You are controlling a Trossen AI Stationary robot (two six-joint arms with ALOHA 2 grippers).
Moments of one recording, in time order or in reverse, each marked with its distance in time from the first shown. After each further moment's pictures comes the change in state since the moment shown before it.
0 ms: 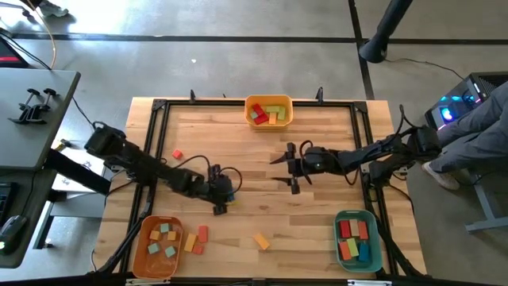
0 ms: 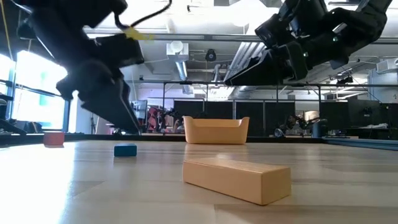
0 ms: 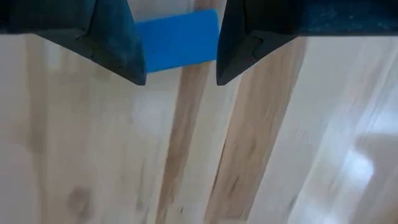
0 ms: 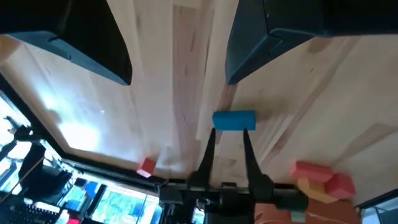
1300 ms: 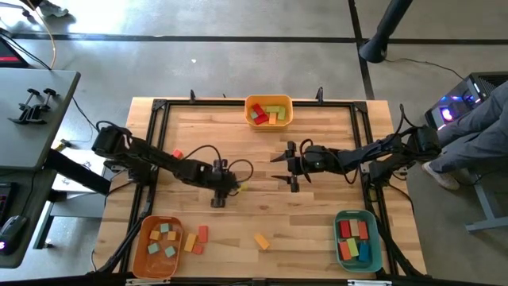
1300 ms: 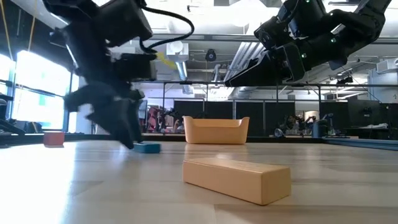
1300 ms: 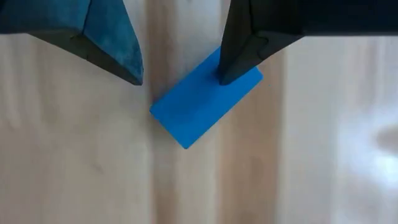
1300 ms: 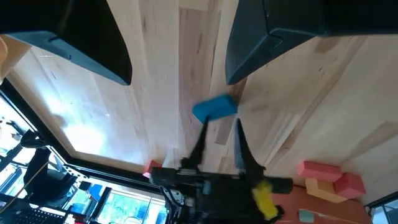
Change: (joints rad) left arm 0.160 0.066 0.077 -0.150 0.192 0.287; right arm -0.013 0.000 0.000 0.000 0.000 0.009
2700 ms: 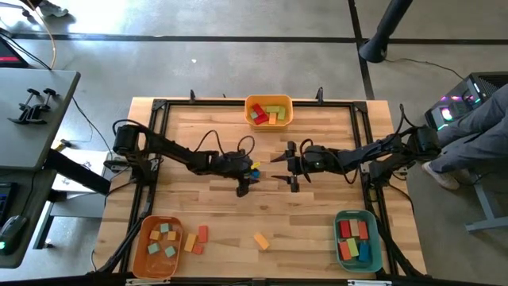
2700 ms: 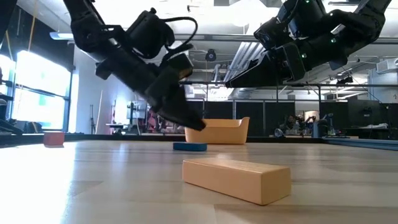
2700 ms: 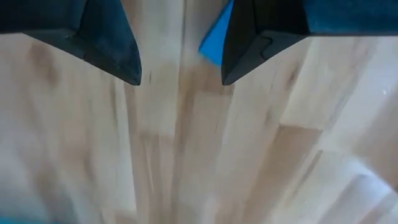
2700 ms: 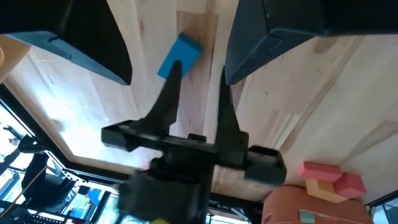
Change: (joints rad) left arm 0.187 0.172 -0.002 0.665 0.194 -0.046; right arm 0.000 0.000 0.000 -0.008 0.000 0.019
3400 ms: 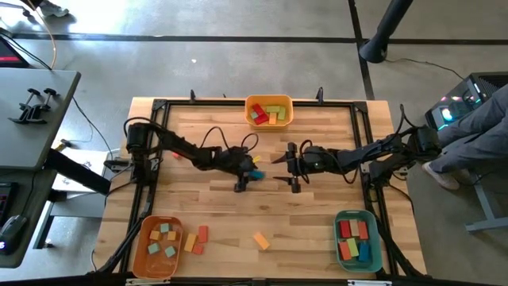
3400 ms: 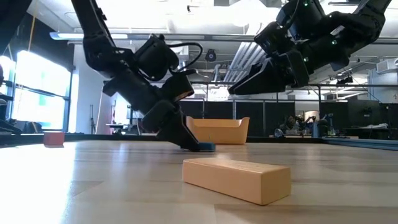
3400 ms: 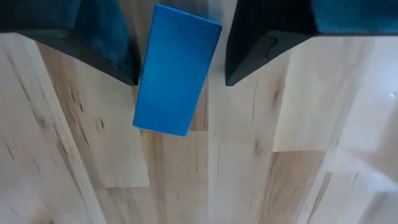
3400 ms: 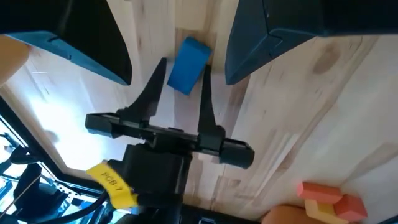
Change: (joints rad) left arm 0.085 0.141 0.004 0.002 0.109 0.224; right arm 0.000 0.000 0.000 -0.057 0.000 -0.024
